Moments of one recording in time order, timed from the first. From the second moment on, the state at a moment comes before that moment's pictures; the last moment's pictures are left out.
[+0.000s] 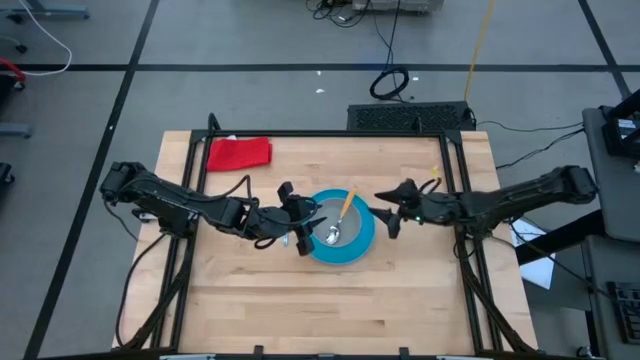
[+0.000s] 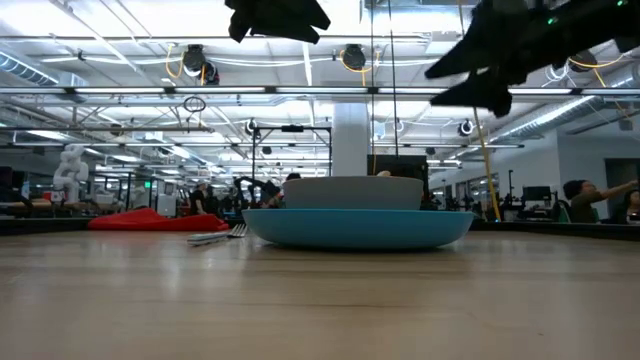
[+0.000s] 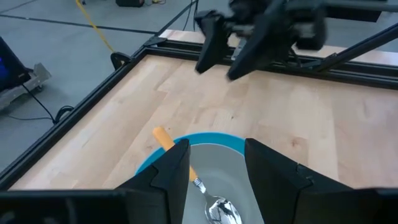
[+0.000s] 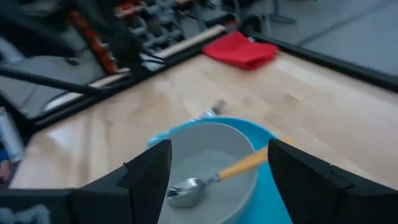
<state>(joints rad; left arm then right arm) -0.25 1.49 1.13 -0.13 -0.55 -0.23 0.15 0.93 0.43 0.13 0.44 0.50</state>
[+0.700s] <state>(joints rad) -0.24 1.38 1.13 -0.14 -0.56 -0.07 0.26 0.73 0.50 0.12 0.37 -0.15</state>
